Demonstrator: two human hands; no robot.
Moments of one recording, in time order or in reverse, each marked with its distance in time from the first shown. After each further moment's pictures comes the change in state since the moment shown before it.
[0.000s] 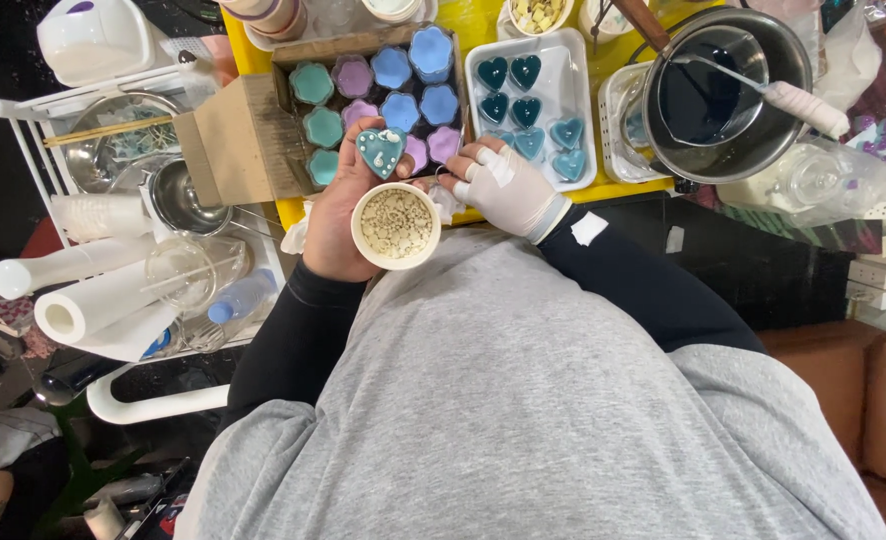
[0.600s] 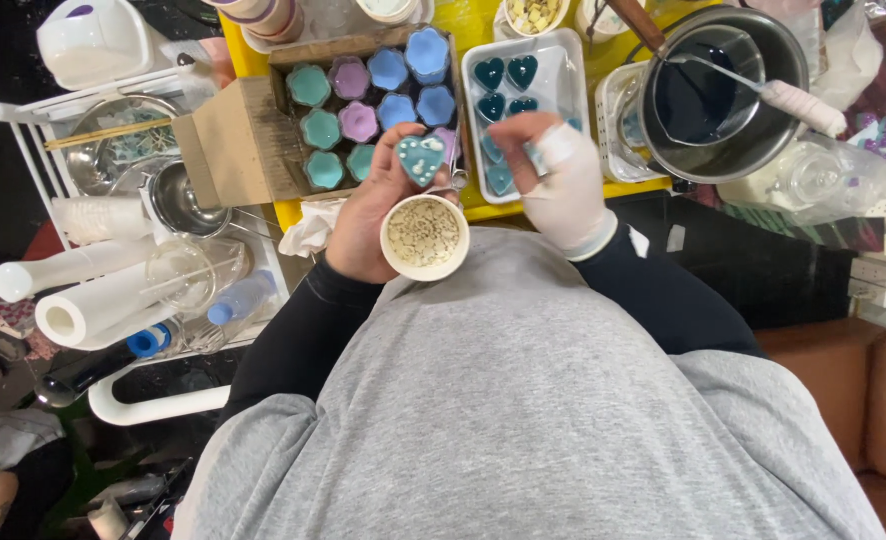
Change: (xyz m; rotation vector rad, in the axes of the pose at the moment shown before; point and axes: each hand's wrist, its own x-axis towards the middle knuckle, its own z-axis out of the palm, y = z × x) left_hand 0.009 -0.023 0.002 -0.065 -0.113 -0.116; right_hand -0.005 -0.013 -0.067 0.661 0.350 0.694
